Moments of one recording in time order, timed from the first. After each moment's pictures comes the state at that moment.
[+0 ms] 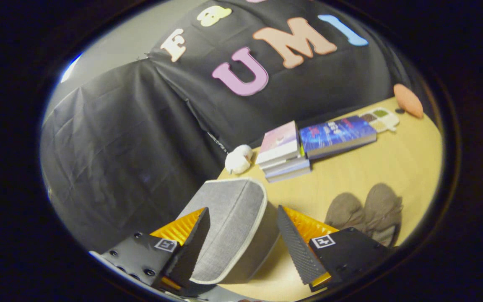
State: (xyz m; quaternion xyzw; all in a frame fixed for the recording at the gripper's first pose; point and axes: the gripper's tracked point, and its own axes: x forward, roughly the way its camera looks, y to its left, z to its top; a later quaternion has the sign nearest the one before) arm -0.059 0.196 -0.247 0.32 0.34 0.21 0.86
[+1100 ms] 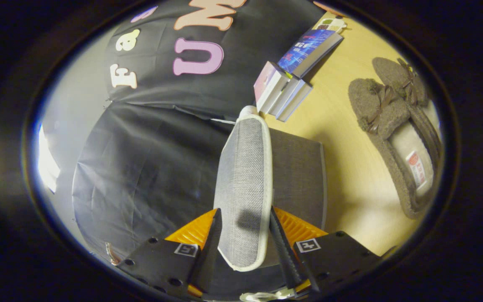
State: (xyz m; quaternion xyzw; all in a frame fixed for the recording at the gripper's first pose) arm -0.119 0.242 -0.260 0.53 0.44 0.23 0.69
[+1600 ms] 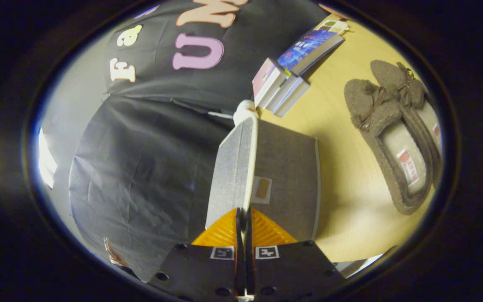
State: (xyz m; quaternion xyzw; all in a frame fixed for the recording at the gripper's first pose) arm -0.126 0.238 -0.257 0.52 0.45 0.22 0.69
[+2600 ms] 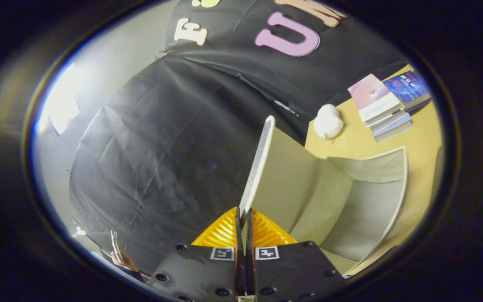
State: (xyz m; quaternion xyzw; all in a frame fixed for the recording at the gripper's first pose) arm -0.092 0.407 -0.108 0.42 0.38 0.40 0.72
